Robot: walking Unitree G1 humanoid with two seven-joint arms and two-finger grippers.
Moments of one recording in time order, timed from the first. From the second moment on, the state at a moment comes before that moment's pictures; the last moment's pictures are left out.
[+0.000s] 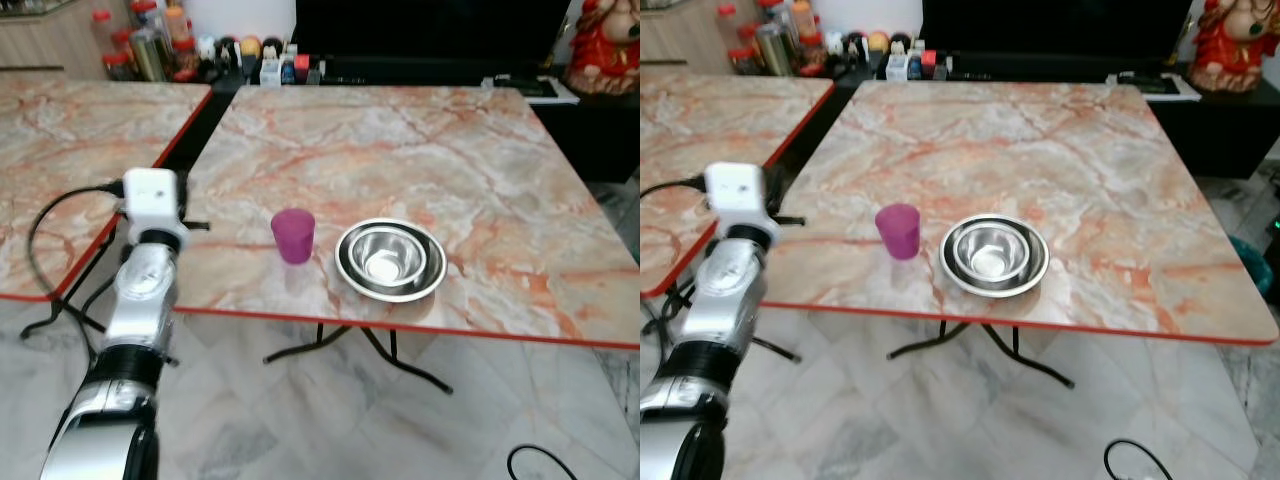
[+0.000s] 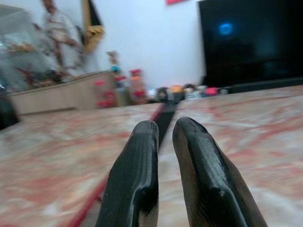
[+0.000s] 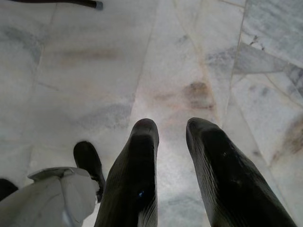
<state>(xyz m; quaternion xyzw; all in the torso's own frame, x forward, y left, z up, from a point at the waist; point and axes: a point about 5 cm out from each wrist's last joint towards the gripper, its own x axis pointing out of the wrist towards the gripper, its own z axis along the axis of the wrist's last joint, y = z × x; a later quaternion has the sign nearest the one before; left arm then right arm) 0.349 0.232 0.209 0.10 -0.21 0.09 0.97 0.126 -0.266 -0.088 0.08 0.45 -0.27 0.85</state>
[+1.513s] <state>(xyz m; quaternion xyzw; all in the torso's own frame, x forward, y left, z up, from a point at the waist) 0.205 0.261 -0.055 -0.01 0.41 0.13 0.90 0.125 -0.262 -0.090 0.10 0.46 -0.24 0.85</state>
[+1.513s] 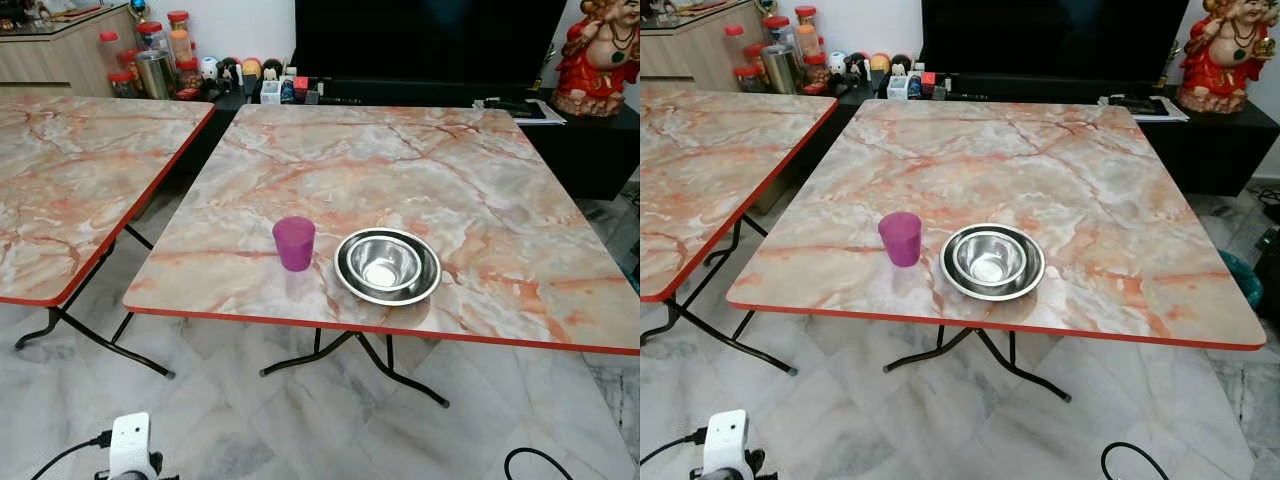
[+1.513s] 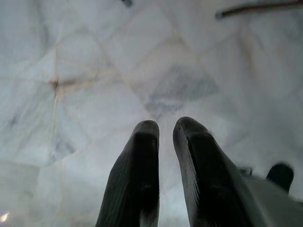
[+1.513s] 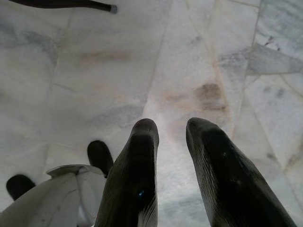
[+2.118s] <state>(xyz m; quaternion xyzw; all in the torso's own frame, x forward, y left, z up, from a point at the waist) 0.195 0.254 -0.063 0.02 0.44 0.11 0.89 0.124 -0.262 -0.091 0.11 0.46 -0.24 0.85</state>
